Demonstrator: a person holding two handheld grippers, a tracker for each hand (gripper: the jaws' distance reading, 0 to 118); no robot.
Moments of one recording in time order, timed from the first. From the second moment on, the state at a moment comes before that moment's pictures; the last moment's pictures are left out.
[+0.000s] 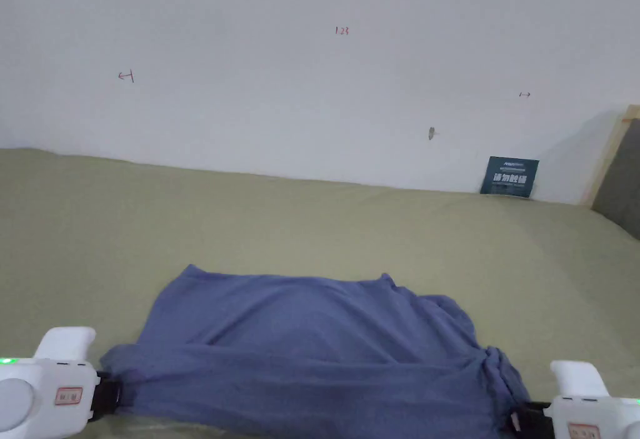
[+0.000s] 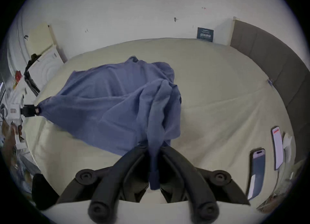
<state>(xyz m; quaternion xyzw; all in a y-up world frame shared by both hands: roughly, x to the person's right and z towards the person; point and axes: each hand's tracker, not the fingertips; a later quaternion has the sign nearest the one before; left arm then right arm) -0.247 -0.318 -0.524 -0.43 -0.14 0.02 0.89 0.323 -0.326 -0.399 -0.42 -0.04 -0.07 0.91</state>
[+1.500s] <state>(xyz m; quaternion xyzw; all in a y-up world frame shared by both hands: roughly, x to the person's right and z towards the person) -0.231 -0.314 -0.681 -0.48 -0.11 0.02 0.87 0.311 -0.297 -0.504 -0.44 -0.07 -0.07 0.89</state>
